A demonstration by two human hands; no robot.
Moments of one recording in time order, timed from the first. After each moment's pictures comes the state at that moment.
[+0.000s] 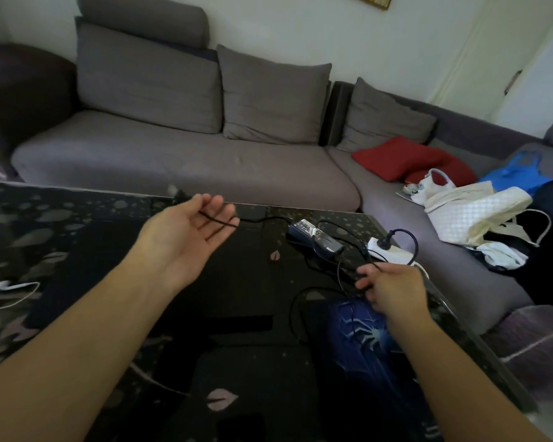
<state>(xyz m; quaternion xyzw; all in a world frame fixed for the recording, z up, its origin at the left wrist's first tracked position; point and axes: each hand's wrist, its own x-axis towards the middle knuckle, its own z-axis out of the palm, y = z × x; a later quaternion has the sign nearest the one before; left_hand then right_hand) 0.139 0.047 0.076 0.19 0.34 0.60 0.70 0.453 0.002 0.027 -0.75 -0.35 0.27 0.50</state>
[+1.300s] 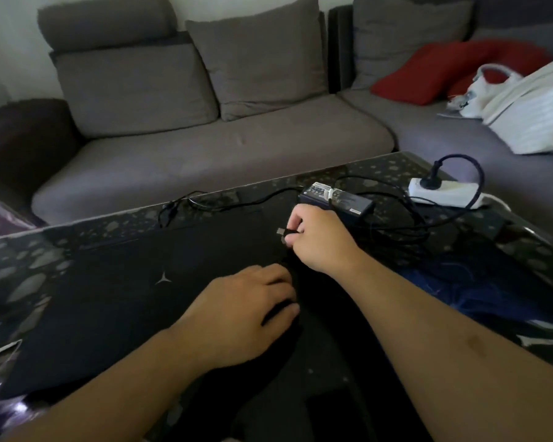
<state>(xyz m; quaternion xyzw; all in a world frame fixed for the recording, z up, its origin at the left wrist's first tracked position) 0.201 0.062 -0.016 0.94 0.35 0.03 0.04 0.389 0.131 -0.037 -0.69 -0.63 0.20 0.30</state>
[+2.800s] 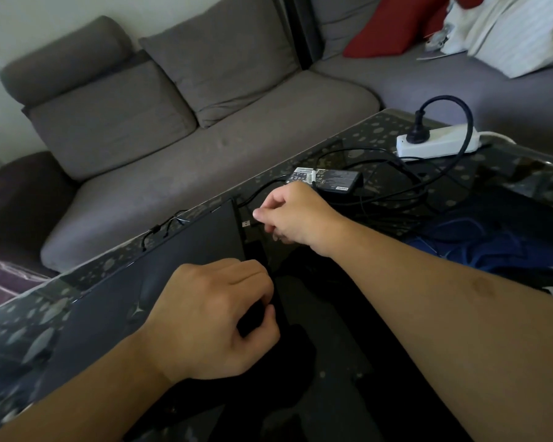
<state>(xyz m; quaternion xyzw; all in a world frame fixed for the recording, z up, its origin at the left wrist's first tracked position) 0.198 0.066 0.017 0.96 0.23 0.12 -0.07 0.392 0.147 -0.032 -0.59 -0.53 0.41 0.45</state>
